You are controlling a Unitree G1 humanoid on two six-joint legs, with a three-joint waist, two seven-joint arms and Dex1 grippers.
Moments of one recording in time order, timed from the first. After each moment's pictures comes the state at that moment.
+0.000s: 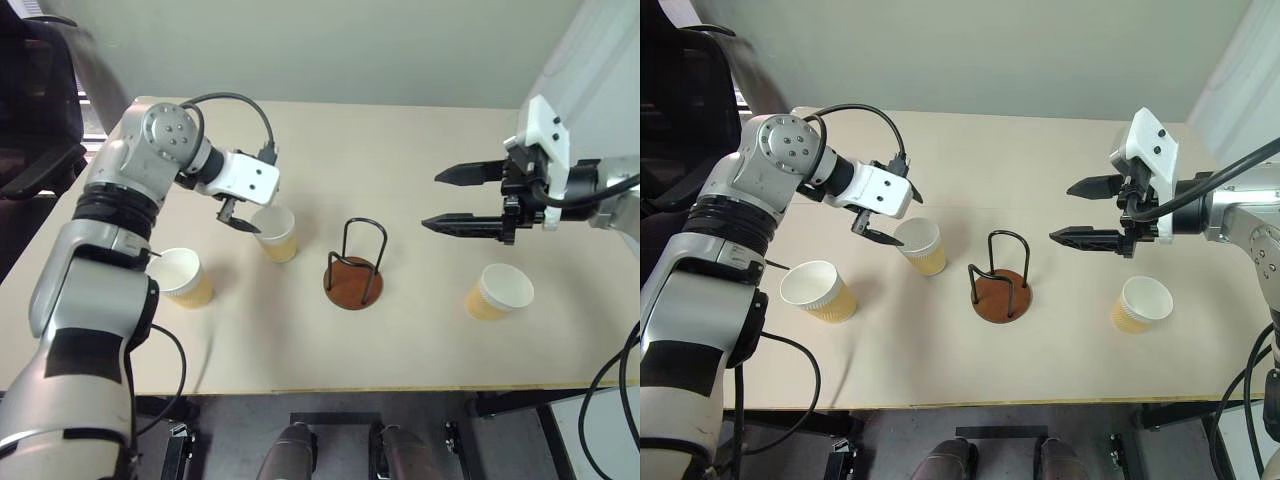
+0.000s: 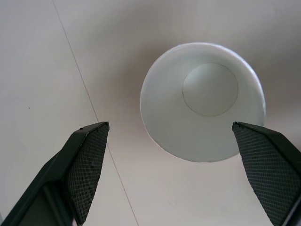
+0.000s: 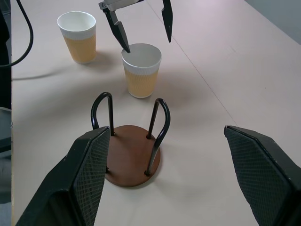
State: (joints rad) left arm -1.35 0.73 -0.41 0.95 0.35 -0.48 -1.45; right arm -0.84 -0.99 0.01 -0.31 0.62 0.93 1.05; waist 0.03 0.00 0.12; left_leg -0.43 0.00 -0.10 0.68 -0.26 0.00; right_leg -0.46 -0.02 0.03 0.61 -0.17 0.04
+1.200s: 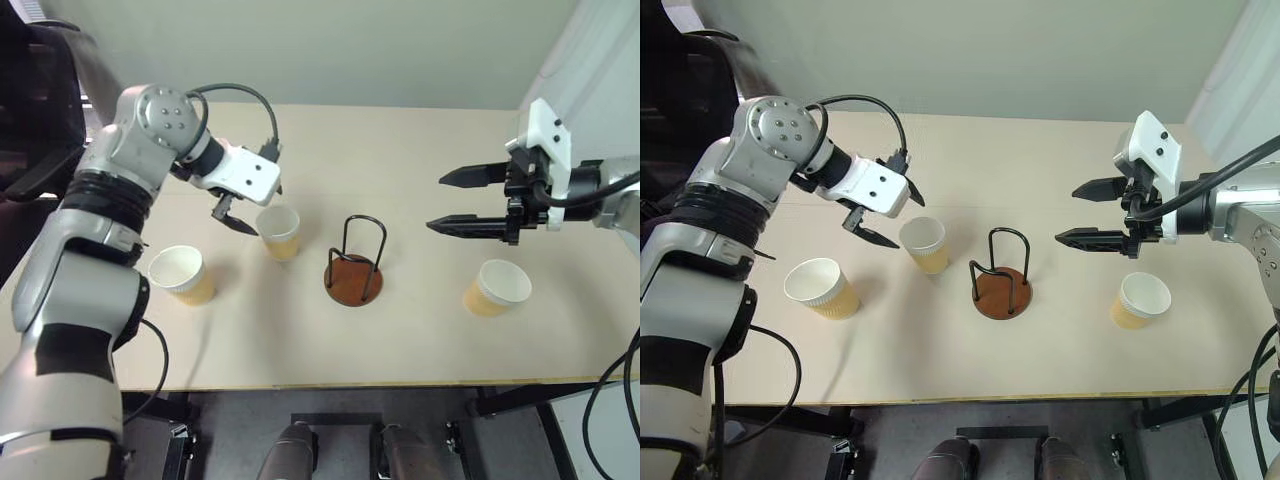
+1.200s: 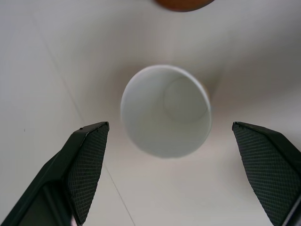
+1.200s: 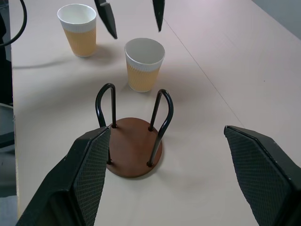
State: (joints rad) left arm -1.37 0.77 -0.53 0.86 0.20 -0.48 -1.57; right arm -0.84 -1.00 0.02 -0.29 0.60 0.92 1.07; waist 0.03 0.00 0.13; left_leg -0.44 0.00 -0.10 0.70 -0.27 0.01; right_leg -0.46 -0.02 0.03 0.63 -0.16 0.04
